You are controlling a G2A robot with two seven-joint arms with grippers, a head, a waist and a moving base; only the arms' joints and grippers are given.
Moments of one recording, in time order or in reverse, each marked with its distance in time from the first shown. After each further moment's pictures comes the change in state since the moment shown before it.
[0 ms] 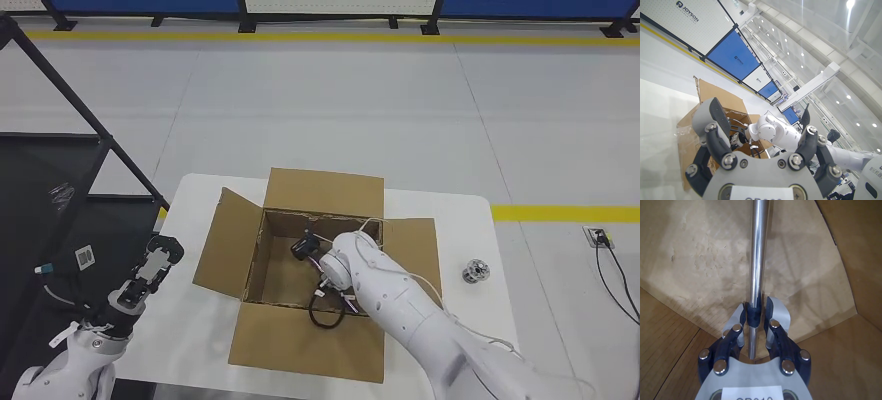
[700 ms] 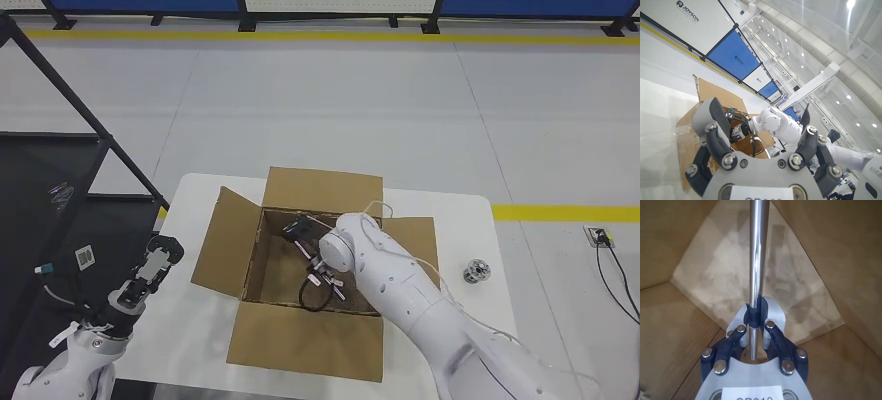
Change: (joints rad) left arm 0.000 0.000 0.000 0.000 0.000 0.000 0.000; right arm 0.049 0.014 0.107 -0.074 0.066 -0.073 0.021
